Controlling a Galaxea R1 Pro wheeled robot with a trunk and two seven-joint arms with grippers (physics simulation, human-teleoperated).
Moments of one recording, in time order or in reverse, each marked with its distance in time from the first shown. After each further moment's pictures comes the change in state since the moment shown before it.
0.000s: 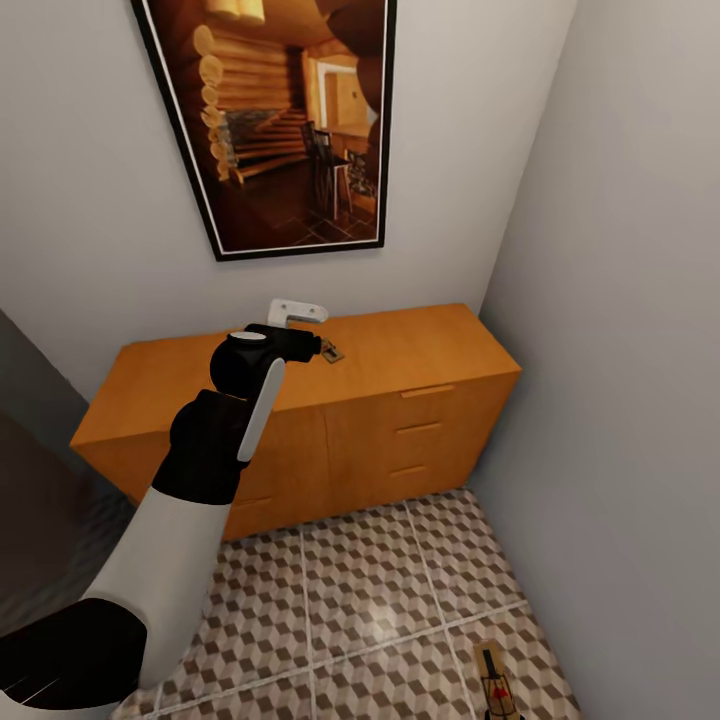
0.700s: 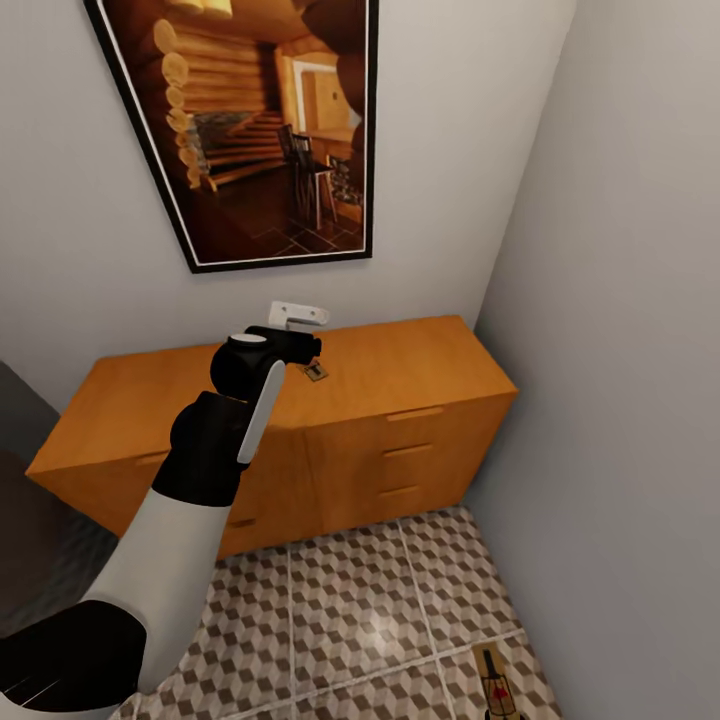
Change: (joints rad) left arm 0.007 0.001 -0.001 0.001 0.000 -0.002 -0.001; right arm 0.000 0.000 0.000 0.000 0.000 0.000 0.000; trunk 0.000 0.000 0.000
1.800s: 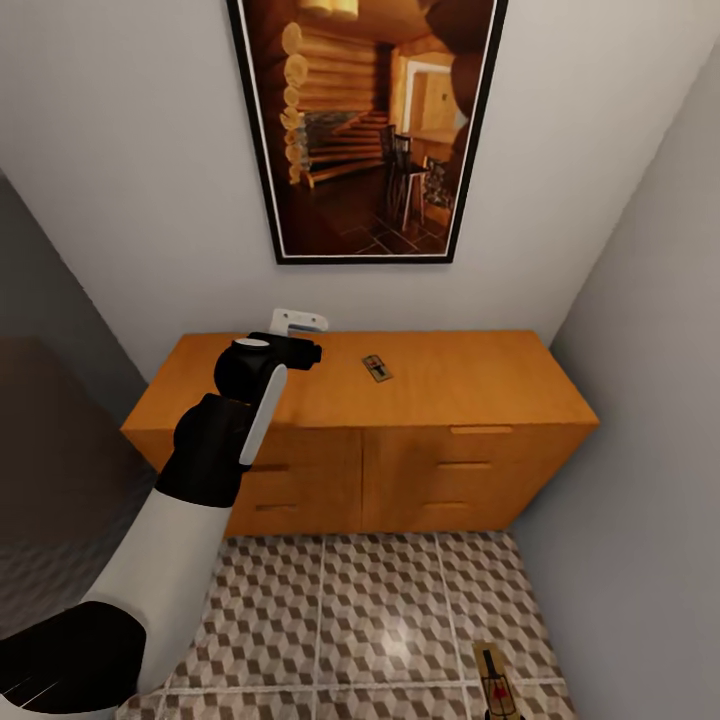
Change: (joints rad) left arm 0.004 0.002 0.000 0.032 0.000 0.000 0.000; right arm 0.000 0.000 0.000 0.000 0.000 0.000 -0.001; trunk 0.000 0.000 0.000
